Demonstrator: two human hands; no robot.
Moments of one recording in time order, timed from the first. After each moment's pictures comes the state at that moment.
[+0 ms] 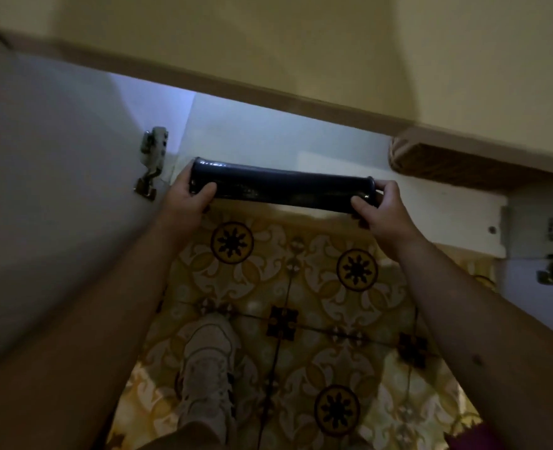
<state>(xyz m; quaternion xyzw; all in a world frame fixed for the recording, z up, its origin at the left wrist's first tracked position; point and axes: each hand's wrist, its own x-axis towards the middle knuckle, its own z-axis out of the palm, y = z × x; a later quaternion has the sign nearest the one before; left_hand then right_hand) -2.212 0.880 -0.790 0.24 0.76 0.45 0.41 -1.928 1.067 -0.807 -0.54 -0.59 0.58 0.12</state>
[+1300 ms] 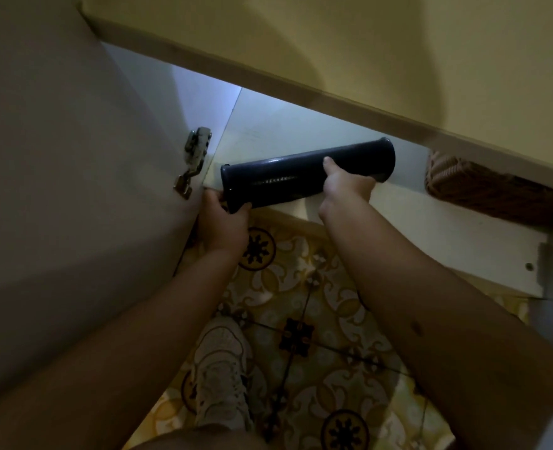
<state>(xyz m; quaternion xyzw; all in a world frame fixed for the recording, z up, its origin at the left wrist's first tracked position) -2.180 0.879 -0.816 0.04 0.82 0.49 0.31 -2.095 1.043 -0.794 -0.74 -0.29 0.57 0.22</state>
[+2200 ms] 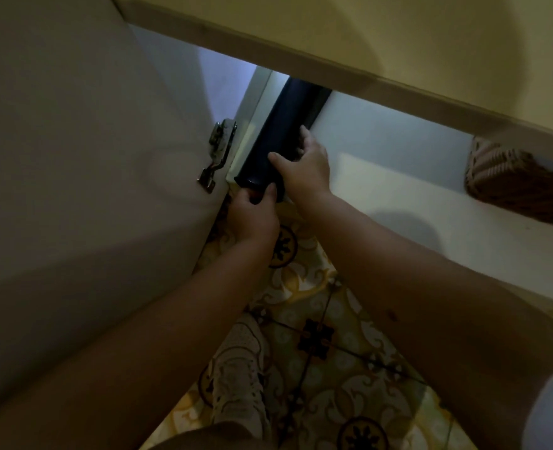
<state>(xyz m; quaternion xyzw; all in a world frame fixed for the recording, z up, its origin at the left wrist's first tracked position) -2.171 0.901 -0.827 -0.05 0.83 0.49 0.27 -2.159 1.003 -0.822 -0.48 -0.67 0.56 0.15</state>
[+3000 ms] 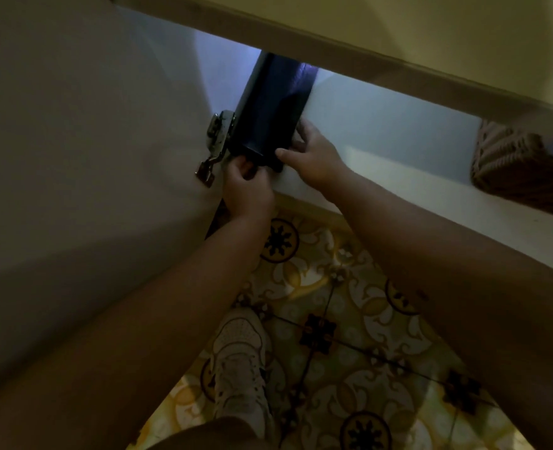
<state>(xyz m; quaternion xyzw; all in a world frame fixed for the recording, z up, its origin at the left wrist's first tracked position) -2.188 0.915 -0.807 -0.07 0.77 0.57 0.28 -2.148 1.035 -0.825 -0.36 -0.70 0.61 0.03</state>
